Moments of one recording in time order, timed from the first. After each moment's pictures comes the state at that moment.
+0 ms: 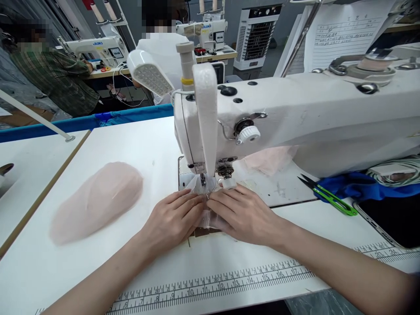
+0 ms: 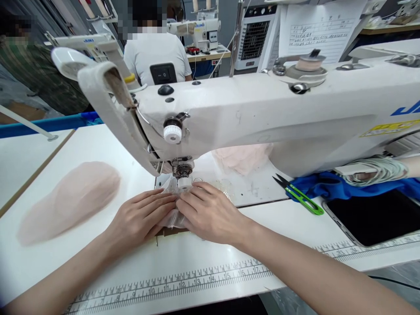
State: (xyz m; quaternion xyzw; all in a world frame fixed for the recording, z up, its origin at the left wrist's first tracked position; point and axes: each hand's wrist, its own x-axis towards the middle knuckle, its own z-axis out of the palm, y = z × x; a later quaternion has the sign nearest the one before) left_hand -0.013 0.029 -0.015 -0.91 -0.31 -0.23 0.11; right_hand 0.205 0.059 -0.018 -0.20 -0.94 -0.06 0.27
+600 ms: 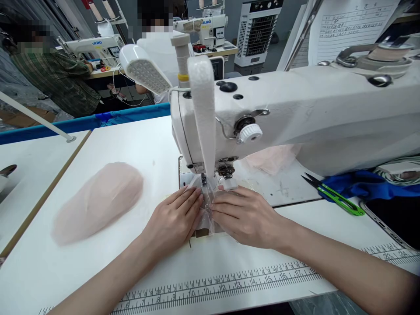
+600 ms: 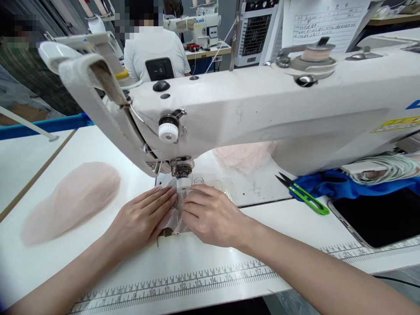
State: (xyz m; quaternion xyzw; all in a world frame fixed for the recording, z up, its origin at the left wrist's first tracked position) left_hand -0.010 0.028 -0.018 -0.91 -0.33 -0.18 0.17; right_hand 0.205 0.059 -0.021 -0.16 -0.94 -0.04 0.31
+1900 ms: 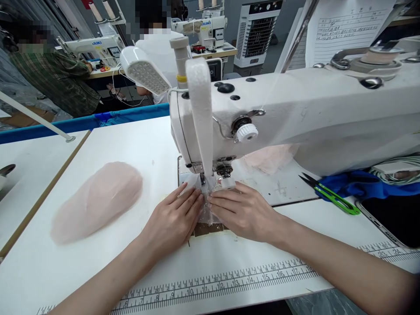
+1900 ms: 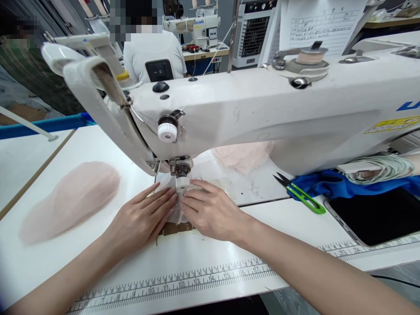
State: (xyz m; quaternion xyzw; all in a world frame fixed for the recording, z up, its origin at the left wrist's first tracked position) left_hand -0.008 0.026 -0.016 -0.91 -0.34 -0.17 0.18; right_hand 0.206 0.062 -0.024 -0.18 -0.93 -0.10 0.31
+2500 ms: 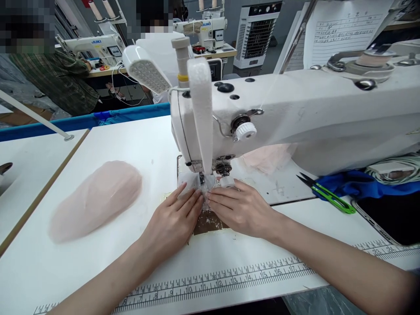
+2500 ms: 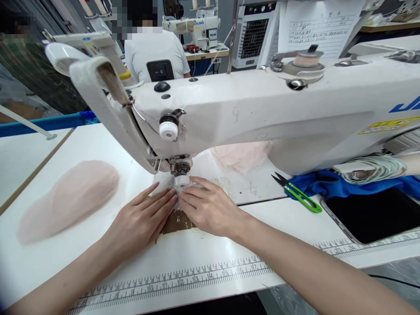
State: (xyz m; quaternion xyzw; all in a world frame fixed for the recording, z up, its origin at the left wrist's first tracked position) left_hand -0.006 0.020 -0.021 -0.91 -0.34 -0.17 0.18; right_hand 0.204 0.066 -0.024 -0.17 -0.92 -0.11 0.32
